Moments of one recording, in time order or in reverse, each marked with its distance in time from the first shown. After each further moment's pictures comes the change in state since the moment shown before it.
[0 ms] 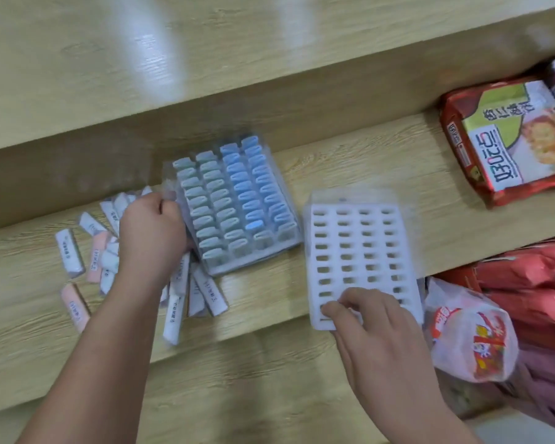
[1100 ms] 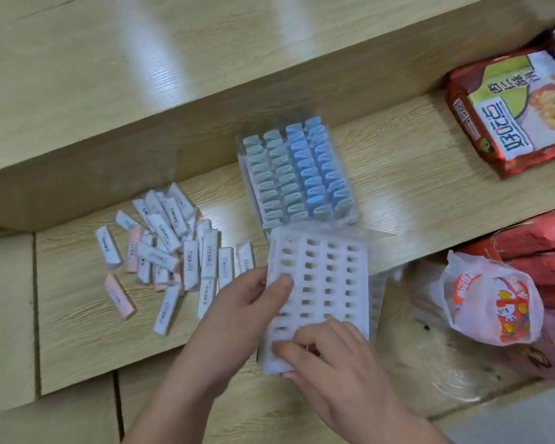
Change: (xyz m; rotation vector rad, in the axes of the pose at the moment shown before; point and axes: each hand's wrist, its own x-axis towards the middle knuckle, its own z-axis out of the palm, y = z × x) left_hand -0.140 -0.004 -0.020 -0.328 -0.784 -0.074; right_hand -0.032 -0.059 0.030 0.345 0.081 -0.296
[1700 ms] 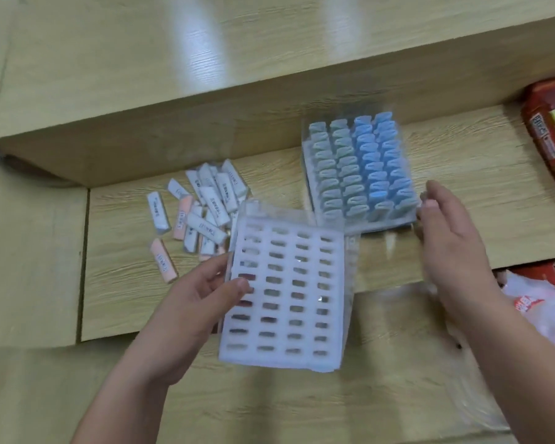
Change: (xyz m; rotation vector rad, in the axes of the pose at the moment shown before) left_hand -0.040 -0.027 -0.082 -0.234 0.075 0.082; right_hand 0.096 0.076 -0.039 0.426 0.244 0.850
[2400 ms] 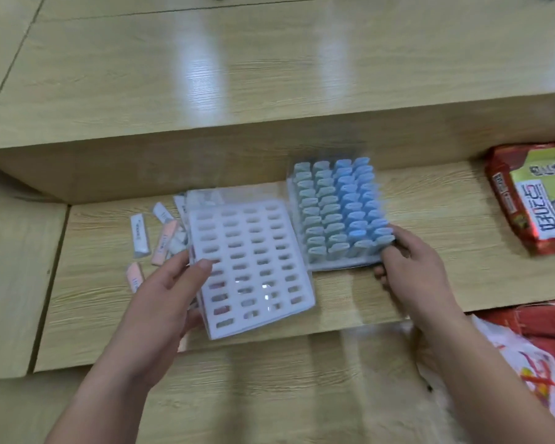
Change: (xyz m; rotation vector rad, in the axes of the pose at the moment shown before) left_hand 0.030 0.006 -0.001 -0.114 0.233 0.167; right_hand 0.036 0.005 0.006 0.019 -0.070 0.113
